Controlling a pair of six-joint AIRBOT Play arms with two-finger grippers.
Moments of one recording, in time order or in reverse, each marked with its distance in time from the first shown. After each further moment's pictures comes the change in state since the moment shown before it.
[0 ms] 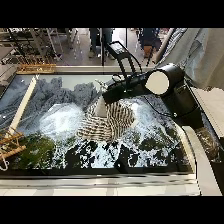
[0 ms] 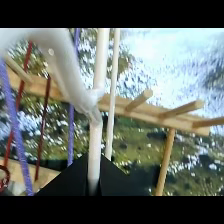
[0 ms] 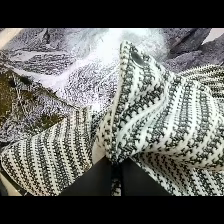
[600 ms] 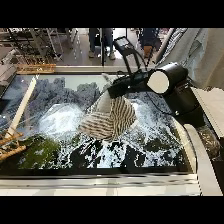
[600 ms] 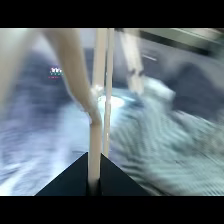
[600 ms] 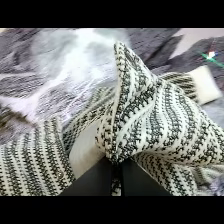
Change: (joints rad) left arm -0.156 0.125 0.203 -1.117 -0.540 0.784; right arm -0.042 0.000 0.000 -0.136 -0.071 0.025
